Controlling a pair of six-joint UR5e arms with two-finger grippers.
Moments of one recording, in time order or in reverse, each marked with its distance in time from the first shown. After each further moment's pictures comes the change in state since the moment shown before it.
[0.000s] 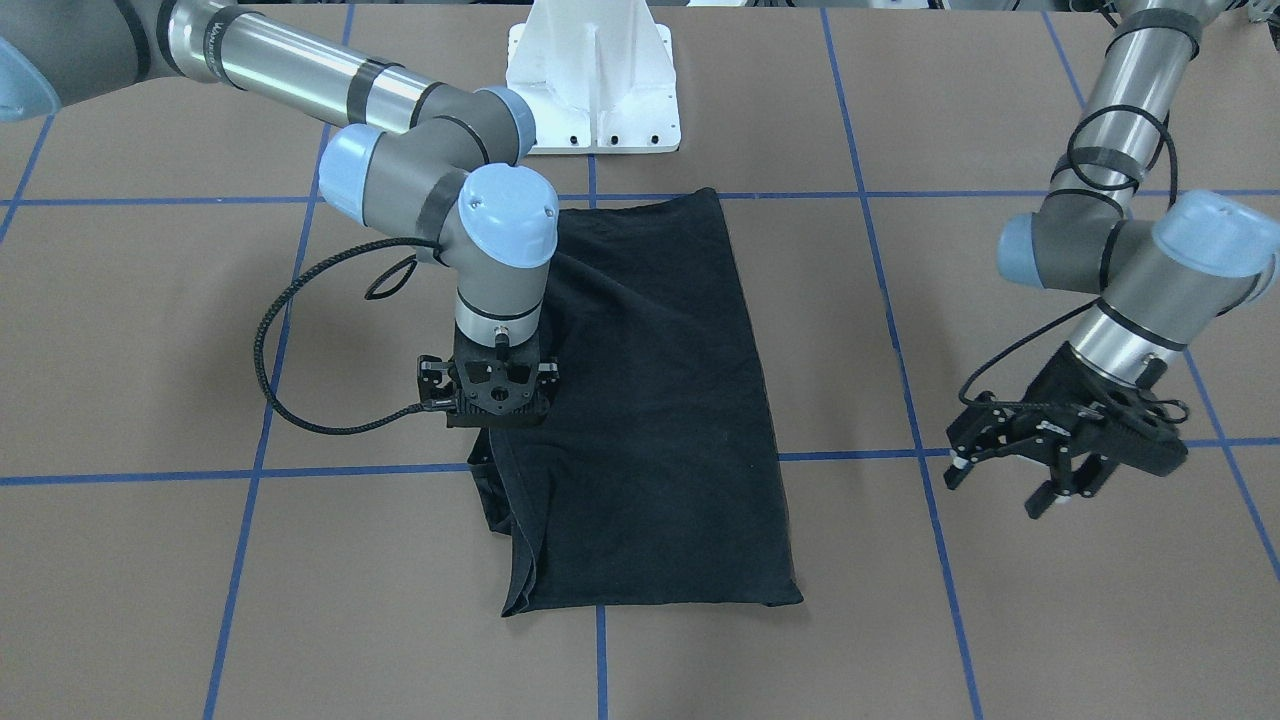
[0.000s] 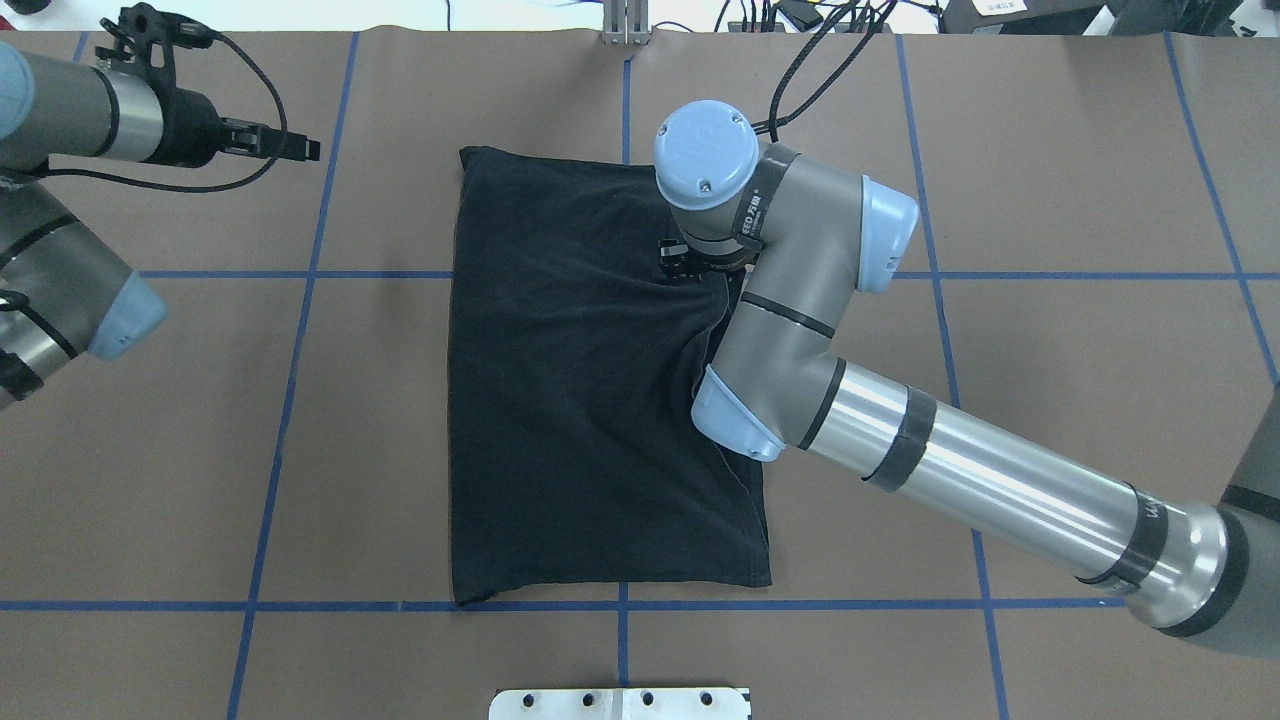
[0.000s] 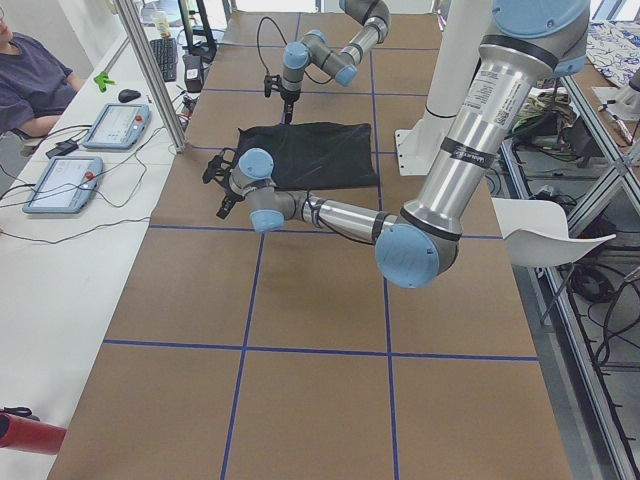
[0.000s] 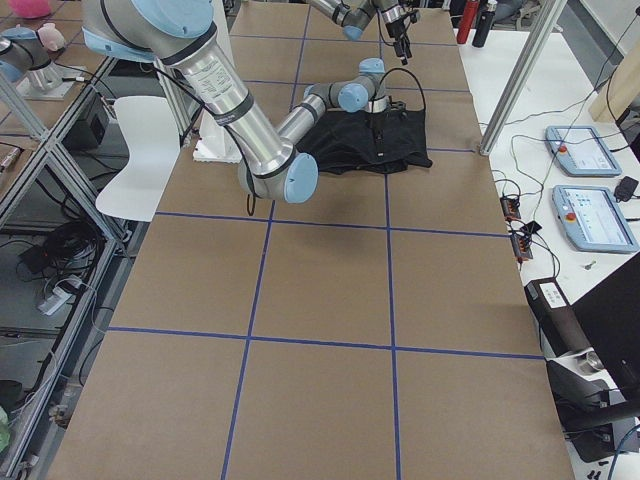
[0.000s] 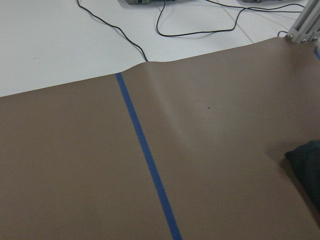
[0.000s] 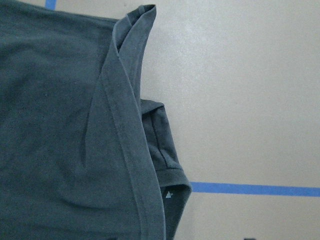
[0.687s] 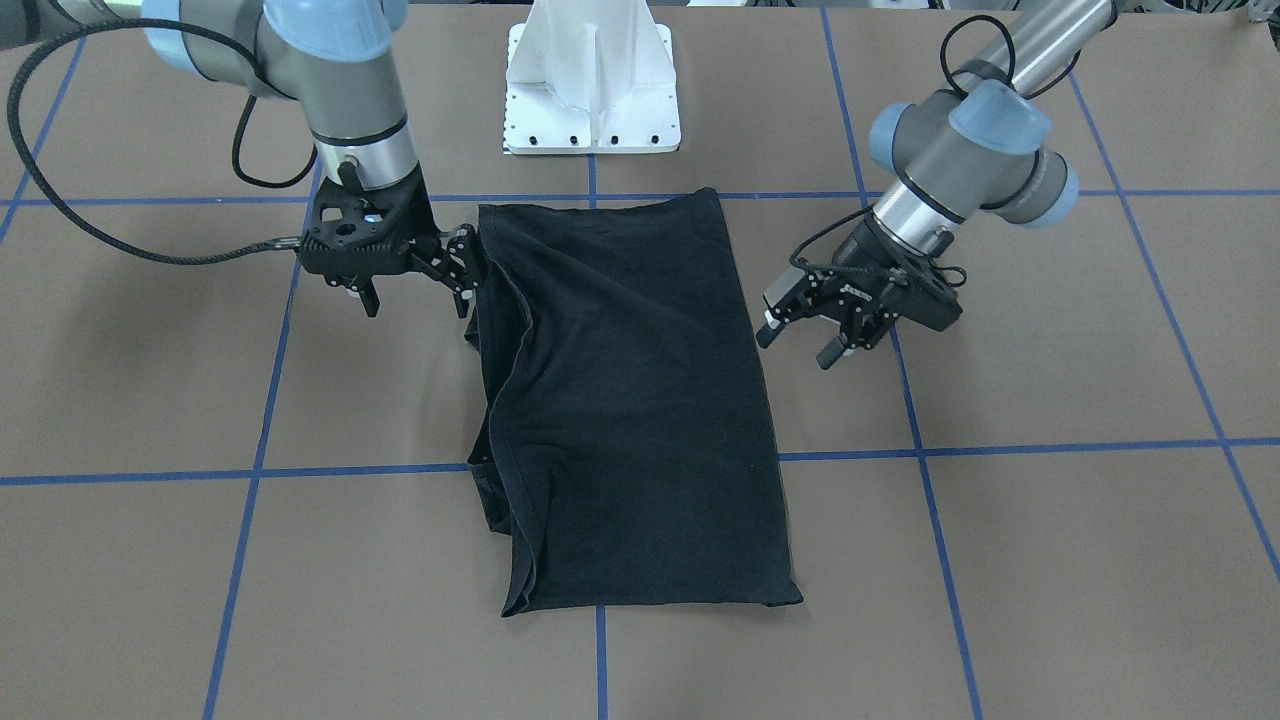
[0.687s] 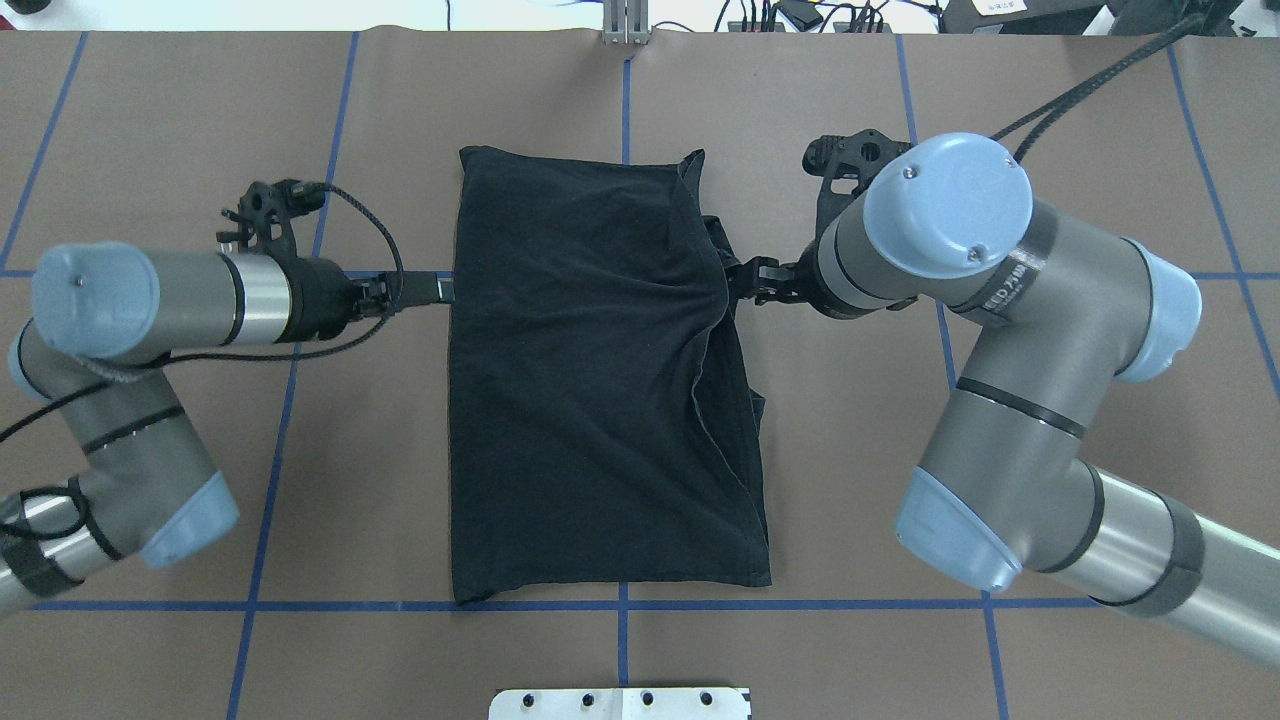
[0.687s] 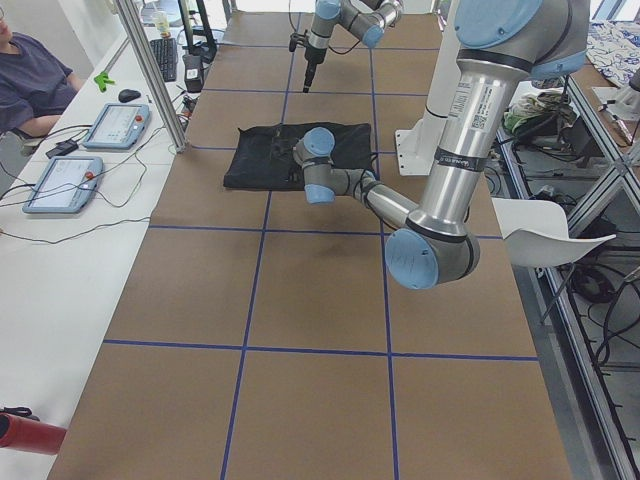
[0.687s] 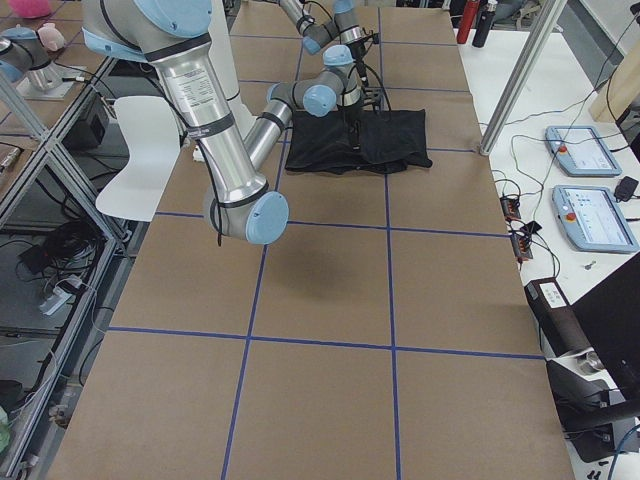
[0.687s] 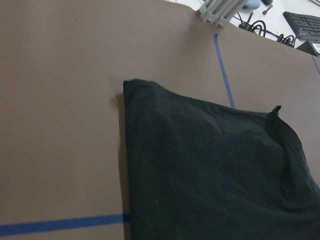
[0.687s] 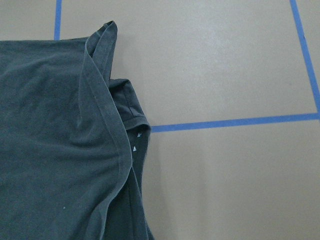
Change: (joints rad) left arm 0.354 0.154 -0.335 0.011 0.206 -0.483; right arm -0.013 -0.330 0.514 0.040 0.032 0.247
